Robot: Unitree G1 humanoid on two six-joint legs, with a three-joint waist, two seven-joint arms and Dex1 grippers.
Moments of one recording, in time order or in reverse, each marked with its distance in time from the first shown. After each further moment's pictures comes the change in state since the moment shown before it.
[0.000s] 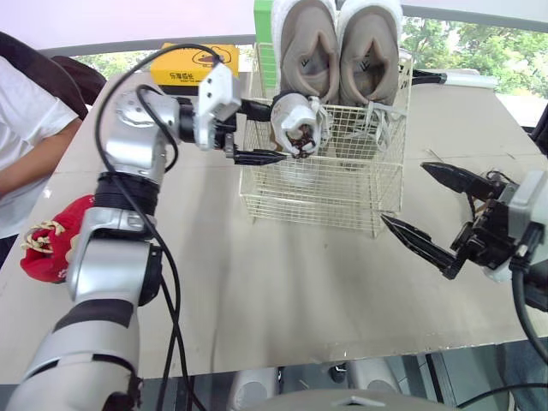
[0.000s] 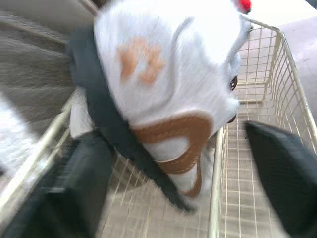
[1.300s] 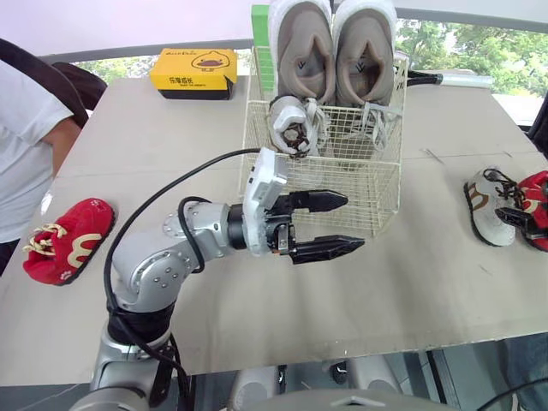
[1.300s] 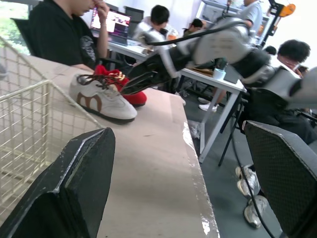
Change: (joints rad) left arm 0.628 -0.194 0.069 -1.175 -0.654 0.766 0.651; right arm -0.275 -0.267 0.083 0.911 -0.318 0.433 -0.014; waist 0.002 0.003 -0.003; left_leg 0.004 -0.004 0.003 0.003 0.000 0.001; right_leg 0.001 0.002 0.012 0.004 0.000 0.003
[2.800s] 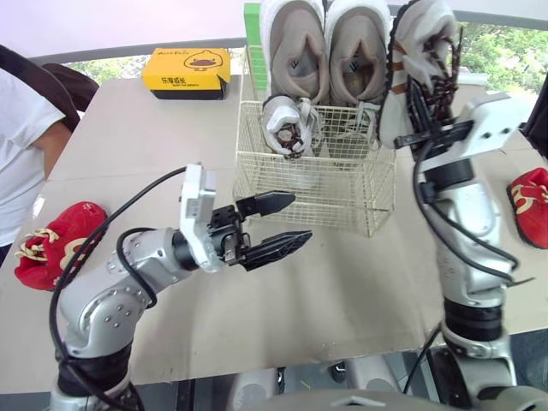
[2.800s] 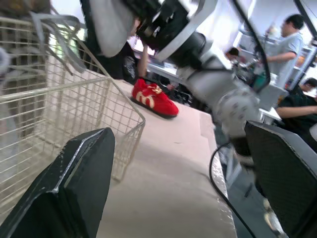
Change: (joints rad) left arm 0.332 0.090 0.243 -0.081 -0.108 -0.171 0.053; right arm -0.212 0.930 0.396 -0.290 -0.509 -1.051 -0.318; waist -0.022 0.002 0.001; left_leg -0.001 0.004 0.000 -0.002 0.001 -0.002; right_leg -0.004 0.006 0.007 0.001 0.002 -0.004
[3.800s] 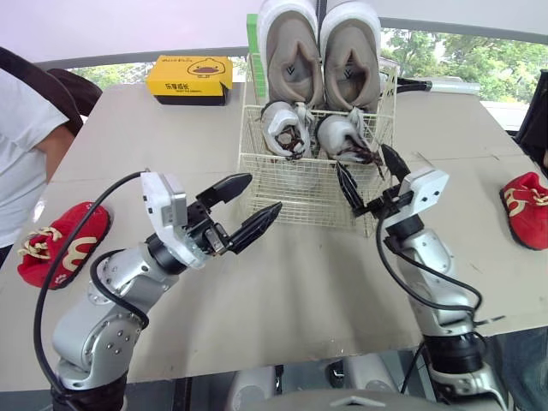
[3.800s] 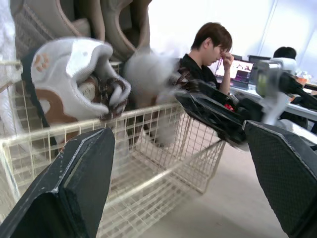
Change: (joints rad) left arm 0.104 -0.045 0.011 -0.001 0.186 -0.247 0.138; right arm 0.279 -0.054 0.075 0.008 0.157 0.009 0.234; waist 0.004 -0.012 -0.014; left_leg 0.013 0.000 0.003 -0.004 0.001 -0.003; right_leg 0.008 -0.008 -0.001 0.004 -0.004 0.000
